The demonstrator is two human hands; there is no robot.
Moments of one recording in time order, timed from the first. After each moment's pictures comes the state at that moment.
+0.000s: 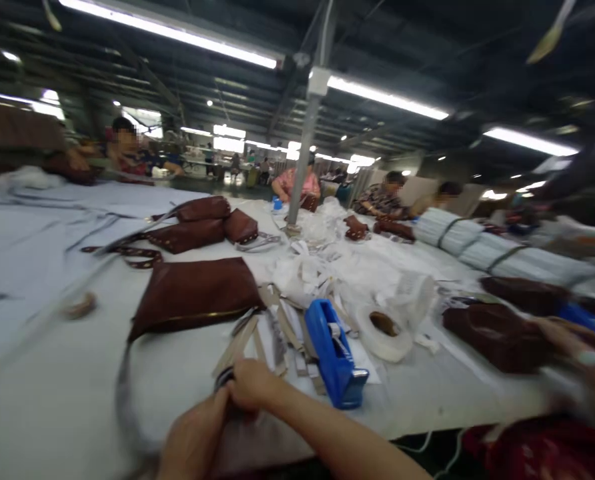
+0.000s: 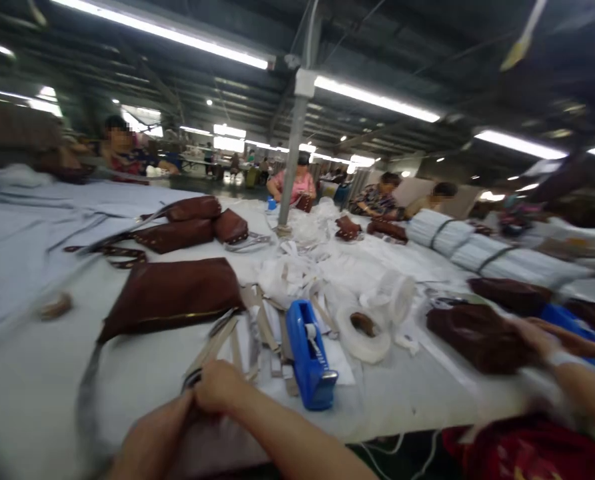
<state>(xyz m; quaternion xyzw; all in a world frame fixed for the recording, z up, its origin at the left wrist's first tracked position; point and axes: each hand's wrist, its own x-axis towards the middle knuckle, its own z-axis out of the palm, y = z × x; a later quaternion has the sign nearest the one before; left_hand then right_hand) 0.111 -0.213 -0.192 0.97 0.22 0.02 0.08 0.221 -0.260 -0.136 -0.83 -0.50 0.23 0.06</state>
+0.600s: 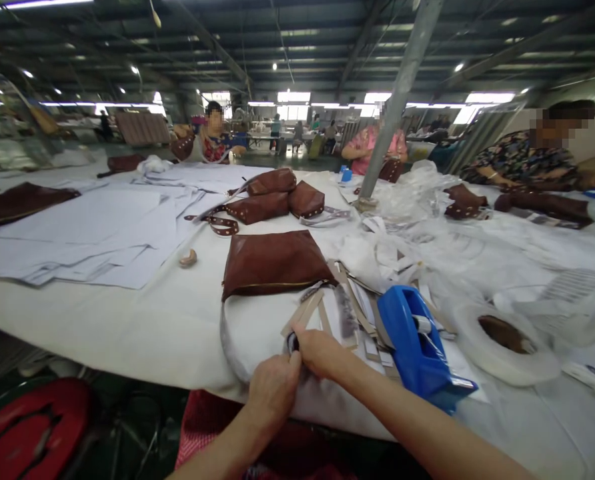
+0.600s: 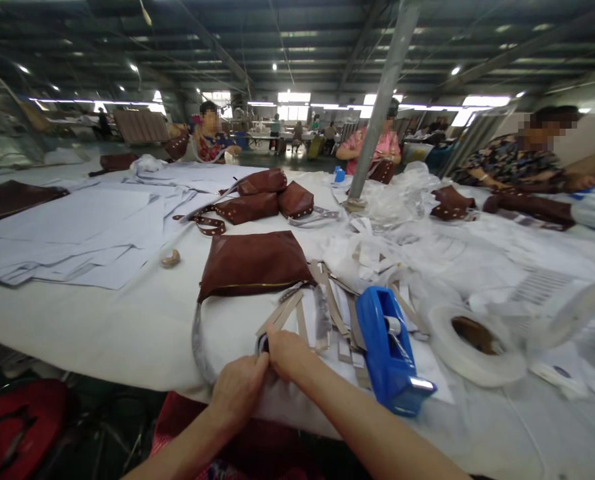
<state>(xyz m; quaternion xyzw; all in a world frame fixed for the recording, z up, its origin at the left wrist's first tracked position) 0.088 -0.220 -0.153 0.96 0.23 -0.13 0.08 0.226 -0.263 -0.147 -0.77 -0.58 0.25 0.01</state>
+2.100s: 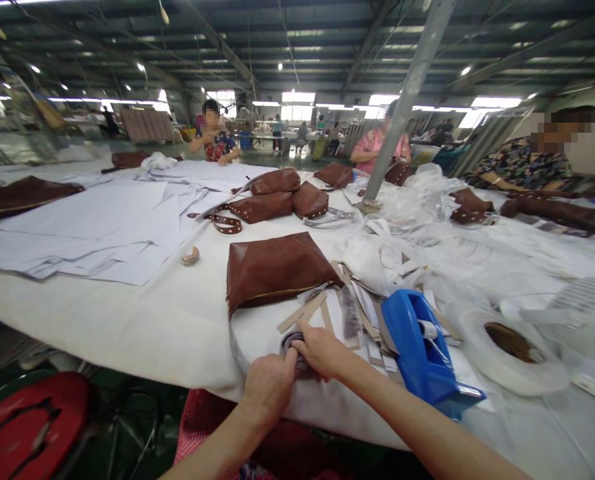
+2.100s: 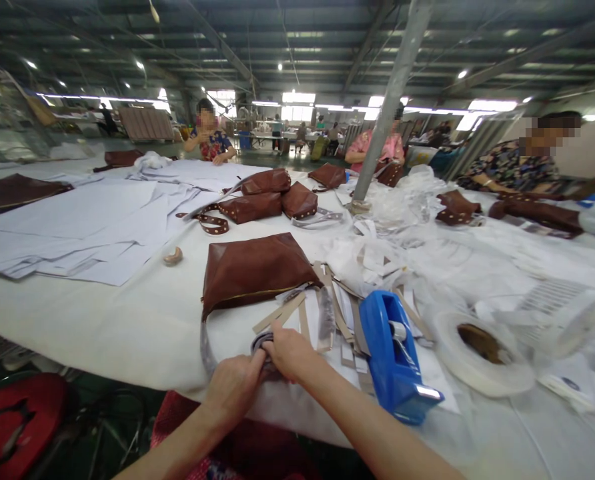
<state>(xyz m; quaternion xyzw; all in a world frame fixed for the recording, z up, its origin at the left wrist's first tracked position) 0.086 -0.216 -0.153 0.96 0.25 -0.12 0.07 0.225 -0.264 -0.143 -0.79 -0.54 0.29 0.09</state>
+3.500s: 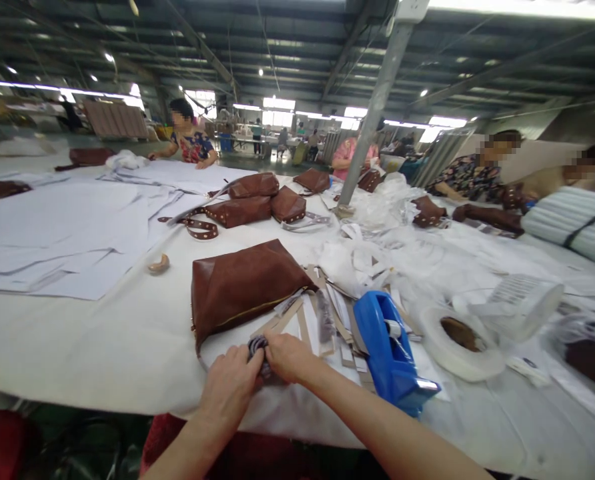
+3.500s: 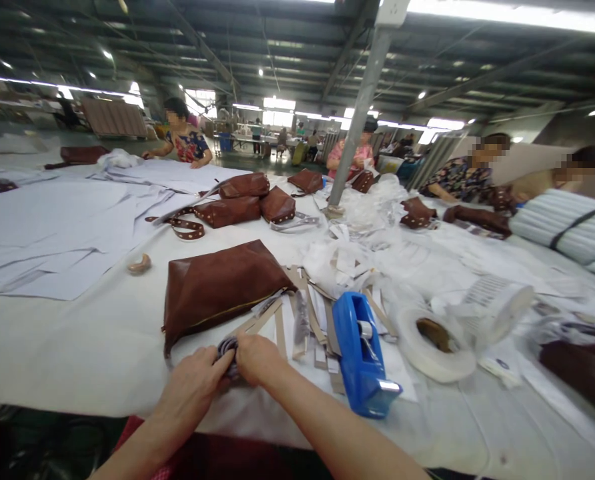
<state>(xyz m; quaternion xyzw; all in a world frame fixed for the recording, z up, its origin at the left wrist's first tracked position) 0.082 -0.194 -0.140 0.97 0.24 -0.08 -0.01 0.219 -0.251 -0.149 -0.78 -0.56 0.26 0.08</state>
